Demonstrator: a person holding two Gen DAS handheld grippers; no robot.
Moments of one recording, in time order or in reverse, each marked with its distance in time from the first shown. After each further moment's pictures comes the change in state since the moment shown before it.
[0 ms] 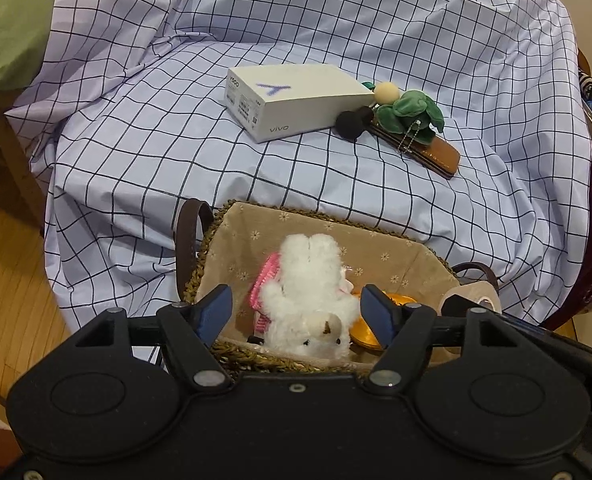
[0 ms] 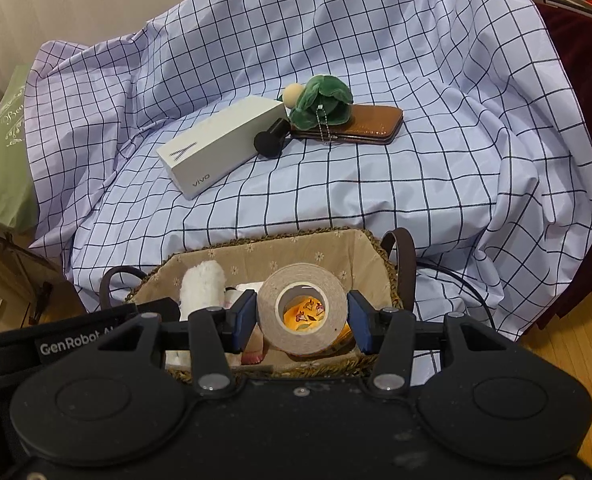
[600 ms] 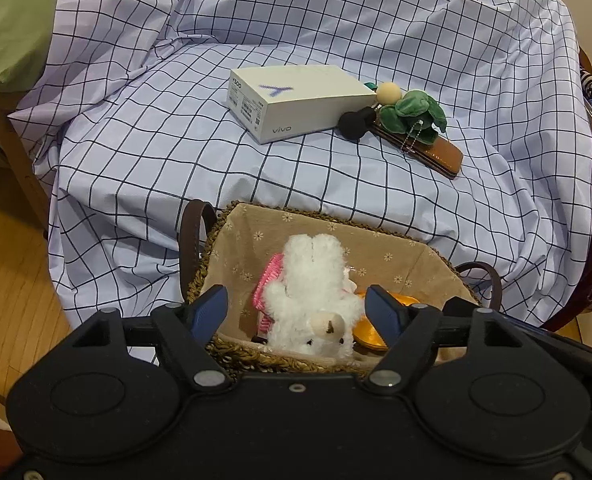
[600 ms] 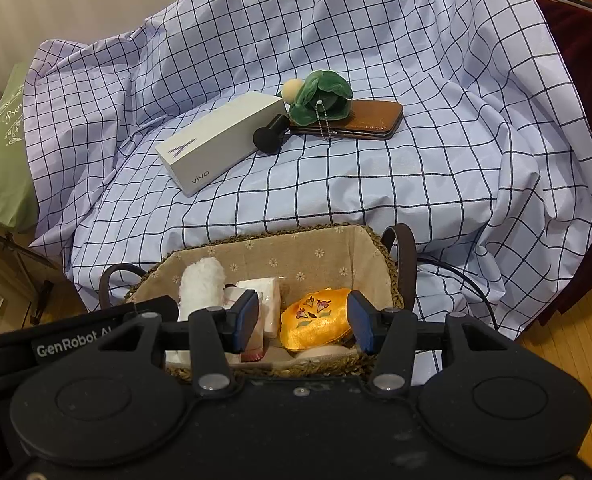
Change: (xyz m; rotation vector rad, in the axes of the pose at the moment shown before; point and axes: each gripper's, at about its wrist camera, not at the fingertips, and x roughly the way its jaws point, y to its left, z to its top) left arm 0.000 0.001 -0.001 0.007 -0.004 0.010; right arm 0.001 -0.002 -0.001 0.003 0.011 0.004
